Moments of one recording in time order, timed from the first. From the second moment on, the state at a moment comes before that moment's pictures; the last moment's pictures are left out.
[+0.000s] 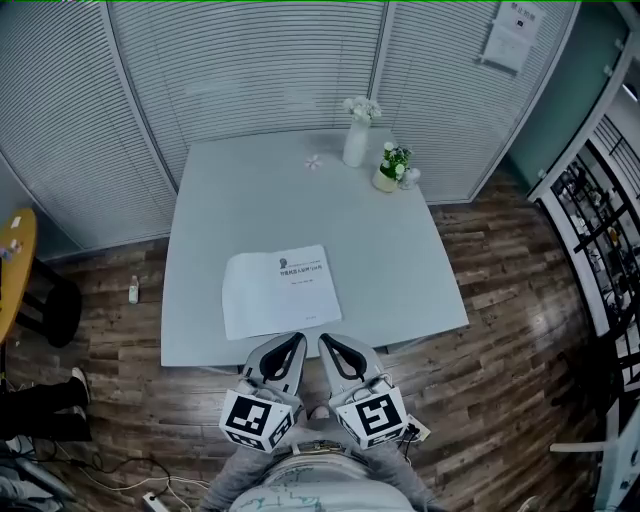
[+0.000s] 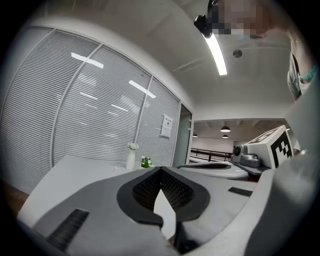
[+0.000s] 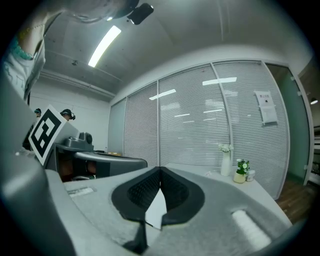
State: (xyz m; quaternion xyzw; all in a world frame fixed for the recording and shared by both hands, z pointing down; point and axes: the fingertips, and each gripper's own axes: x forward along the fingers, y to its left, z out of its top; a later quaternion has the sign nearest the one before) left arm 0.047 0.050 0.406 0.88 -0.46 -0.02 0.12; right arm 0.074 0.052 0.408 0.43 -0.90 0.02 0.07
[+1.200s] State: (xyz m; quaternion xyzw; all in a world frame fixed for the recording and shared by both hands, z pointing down) left arm -0.076 -0.108 0.436 0.90 -0.43 -0.01 0.13; right arm -0.041 -0.107 0.432 0.46 -0.89 0.03 0.08
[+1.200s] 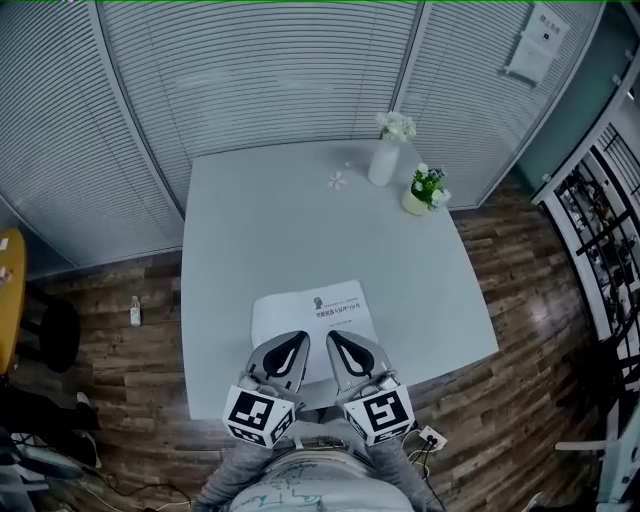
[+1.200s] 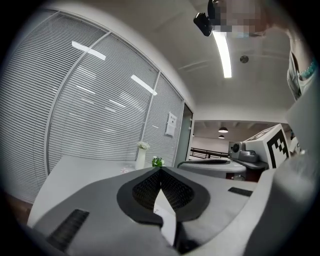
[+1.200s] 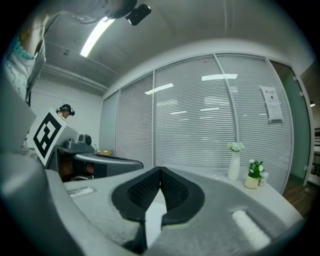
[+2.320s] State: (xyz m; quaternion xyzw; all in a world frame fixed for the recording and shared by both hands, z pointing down) left arm -0.134 -0.122 0.543 0.85 -0.48 0.07 0.19; right arm -0.047 -0.117 0.460 0.45 -0.89 0.05 0.10
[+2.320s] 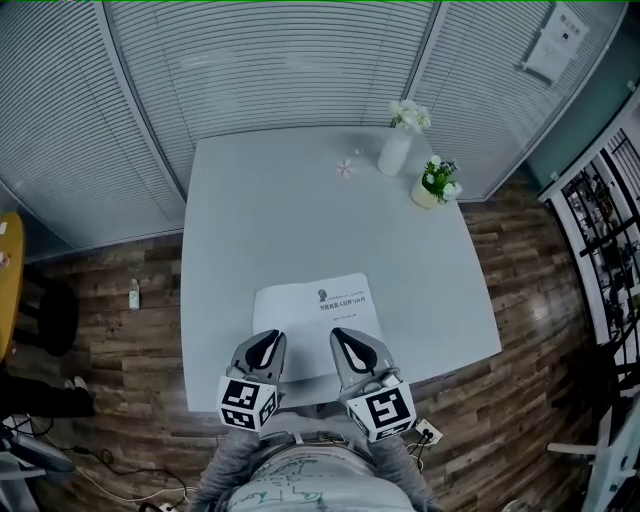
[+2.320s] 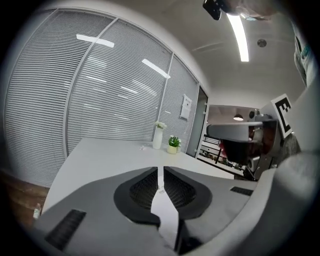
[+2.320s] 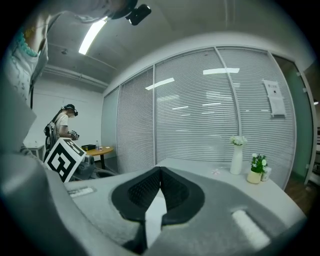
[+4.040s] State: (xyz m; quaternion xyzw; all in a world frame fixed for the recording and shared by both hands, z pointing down) left arm -0.189 -0.087 0.750 0.75 -0.50 0.28 0.34; right arm -0.004 -0.116 0.479 0.48 -0.87 0.08 0.11
